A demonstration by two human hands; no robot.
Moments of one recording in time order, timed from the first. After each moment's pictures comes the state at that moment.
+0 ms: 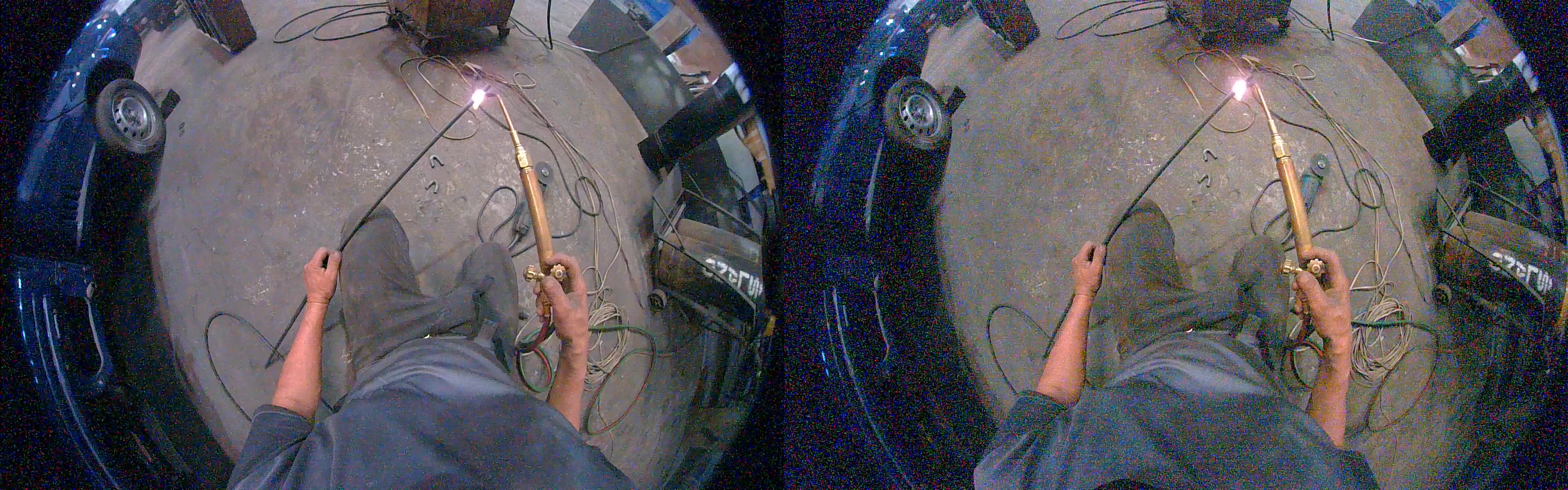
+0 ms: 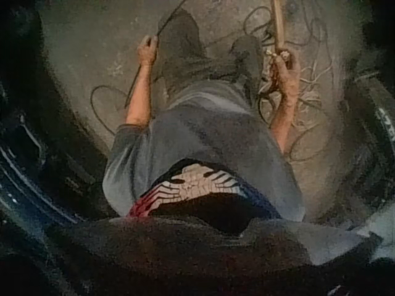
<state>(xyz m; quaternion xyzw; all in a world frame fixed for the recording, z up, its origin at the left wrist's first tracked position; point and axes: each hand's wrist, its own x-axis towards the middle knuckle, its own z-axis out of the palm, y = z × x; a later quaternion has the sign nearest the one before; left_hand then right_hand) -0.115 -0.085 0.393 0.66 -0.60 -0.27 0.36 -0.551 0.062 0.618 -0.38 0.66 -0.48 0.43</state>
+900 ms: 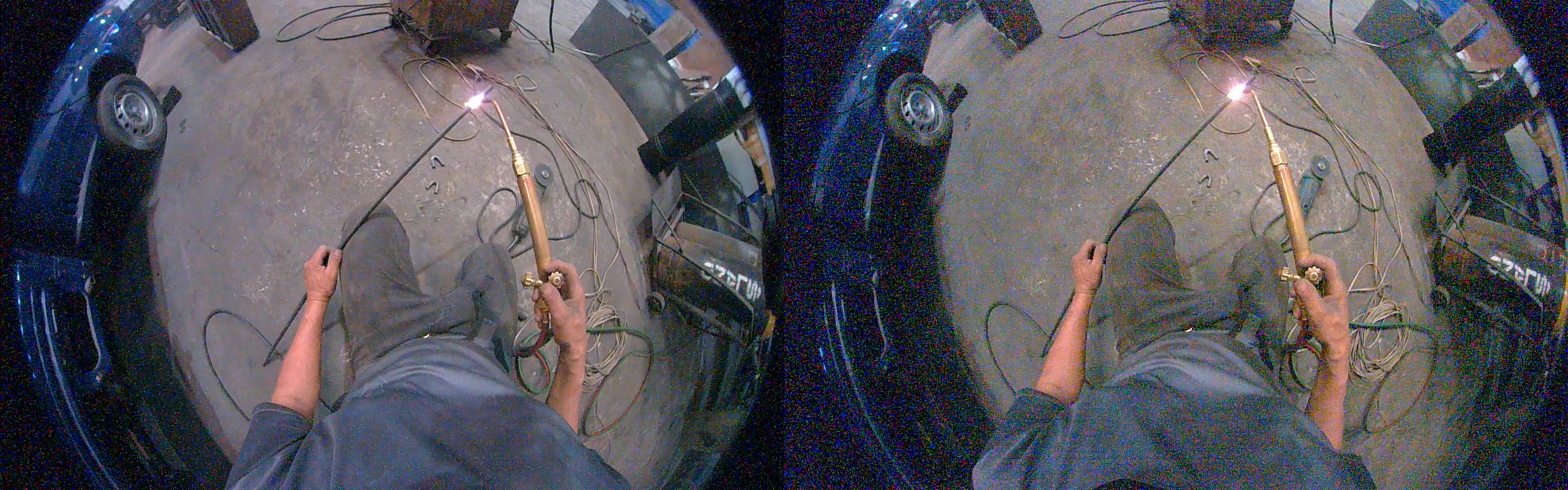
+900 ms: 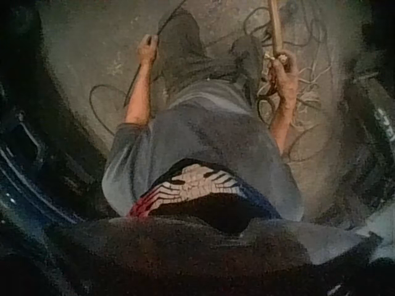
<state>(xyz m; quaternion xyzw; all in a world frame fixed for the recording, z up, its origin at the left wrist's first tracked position) -0.118 -0.088 0.401 0.67 -0.60 -0.27 0.35 -0.551 0.064 0.628 -0.38 0.66 -0.47 0.44</state>
